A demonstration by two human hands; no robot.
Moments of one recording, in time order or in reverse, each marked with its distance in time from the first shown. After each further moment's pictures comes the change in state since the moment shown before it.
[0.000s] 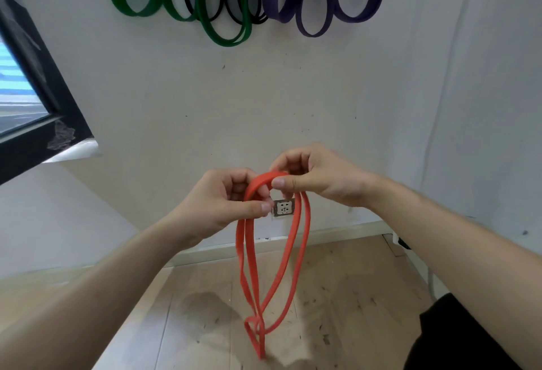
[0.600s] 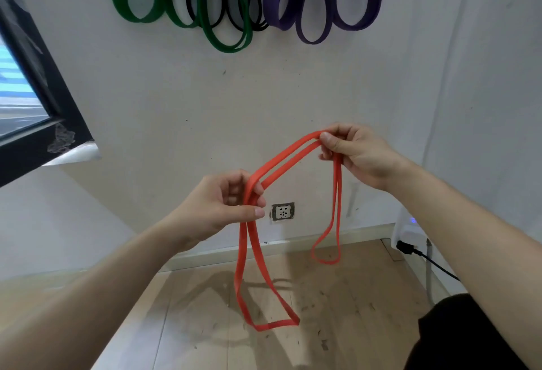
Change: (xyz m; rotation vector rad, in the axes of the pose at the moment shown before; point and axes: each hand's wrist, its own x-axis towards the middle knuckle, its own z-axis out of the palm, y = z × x) left_hand 0.002 -0.008 -0.009 -0.013 -0.006 -0.036; right_hand -0.001 0.025 -0.064 0.313 0.389 -0.011
